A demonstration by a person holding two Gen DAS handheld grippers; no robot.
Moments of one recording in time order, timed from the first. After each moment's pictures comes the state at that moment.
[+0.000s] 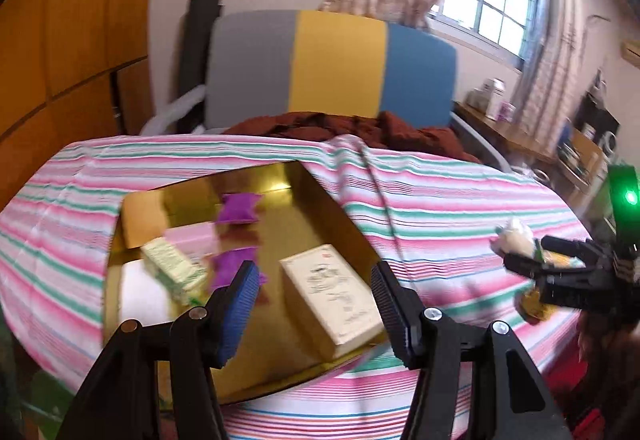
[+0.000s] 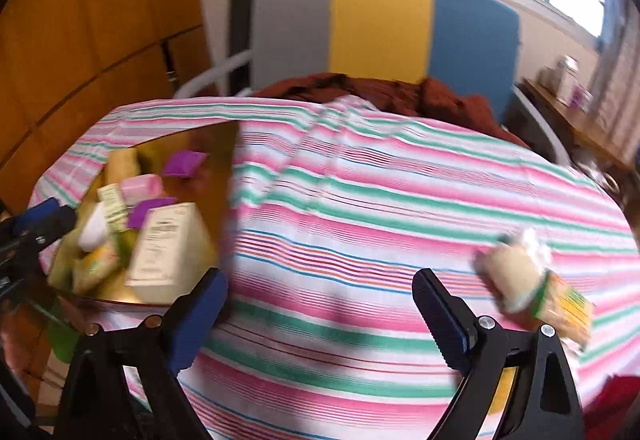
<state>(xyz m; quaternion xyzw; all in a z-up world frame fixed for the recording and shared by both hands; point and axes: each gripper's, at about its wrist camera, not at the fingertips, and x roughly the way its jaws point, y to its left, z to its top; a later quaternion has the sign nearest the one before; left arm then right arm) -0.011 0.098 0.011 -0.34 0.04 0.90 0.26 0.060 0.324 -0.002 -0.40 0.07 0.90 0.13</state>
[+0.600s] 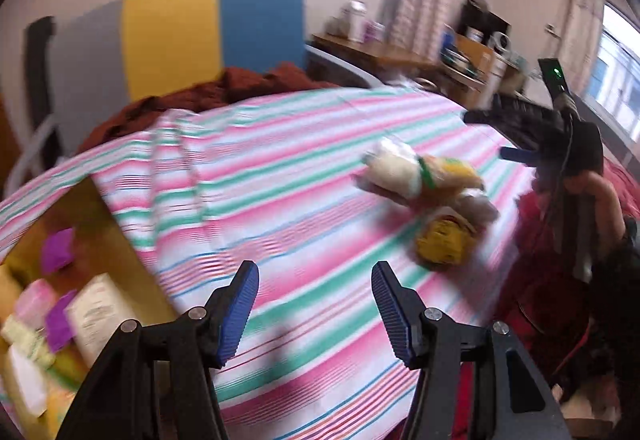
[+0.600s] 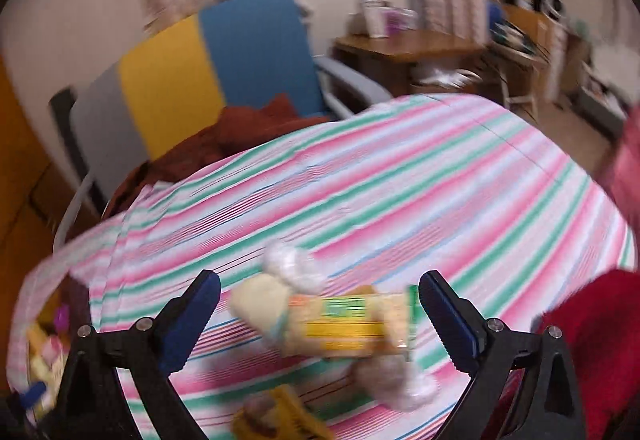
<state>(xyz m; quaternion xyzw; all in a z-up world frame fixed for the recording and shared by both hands) 0.030 0.245 -0.016 -0.38 0.15 0.78 0.48 0.170 0.538 0.002 -0.30 0.28 0.84 0.36</state>
